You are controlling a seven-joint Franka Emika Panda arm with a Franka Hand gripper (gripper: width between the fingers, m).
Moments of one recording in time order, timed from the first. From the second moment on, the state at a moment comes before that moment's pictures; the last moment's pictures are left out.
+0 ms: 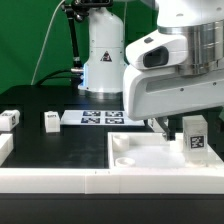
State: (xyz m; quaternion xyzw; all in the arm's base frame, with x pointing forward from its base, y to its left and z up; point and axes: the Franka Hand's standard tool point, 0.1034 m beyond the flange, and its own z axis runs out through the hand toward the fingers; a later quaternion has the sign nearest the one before) arm 0.638 0.107 0.079 -0.99 -0.04 0.04 0.08
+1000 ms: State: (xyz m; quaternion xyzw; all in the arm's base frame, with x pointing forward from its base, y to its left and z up) arm 0.636 0.110 0.077 -0.97 0.22 0.05 0.06
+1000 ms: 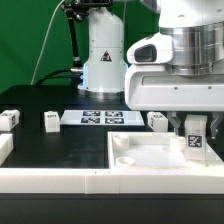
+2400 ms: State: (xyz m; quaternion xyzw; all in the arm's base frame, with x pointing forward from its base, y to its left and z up) arm 0.632 0.109 0.076 -0.82 0.57 0.06 0.03
